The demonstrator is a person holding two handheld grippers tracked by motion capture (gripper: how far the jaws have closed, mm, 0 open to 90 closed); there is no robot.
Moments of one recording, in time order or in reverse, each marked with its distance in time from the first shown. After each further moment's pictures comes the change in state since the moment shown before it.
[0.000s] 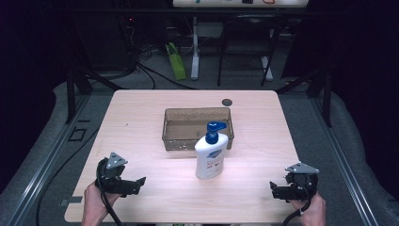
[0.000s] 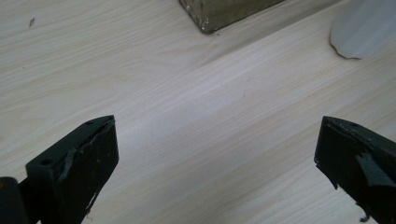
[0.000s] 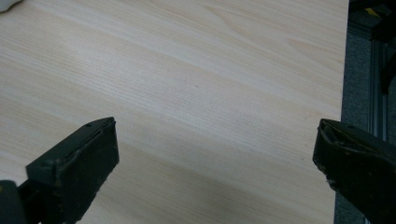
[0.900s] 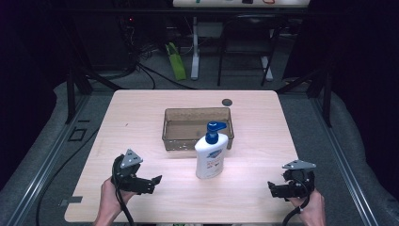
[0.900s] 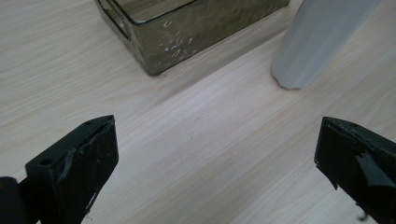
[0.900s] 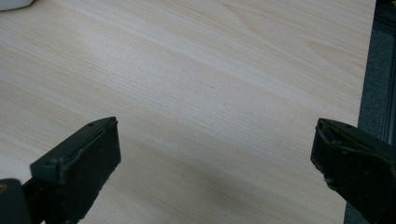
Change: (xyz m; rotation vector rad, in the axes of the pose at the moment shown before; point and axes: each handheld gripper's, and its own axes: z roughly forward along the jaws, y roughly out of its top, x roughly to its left) left arm -0.031 0.023 0.012 -0.094 -0.120 0.054; right arm 0.002 0.011 0.001 0.052 0.048 -0.040
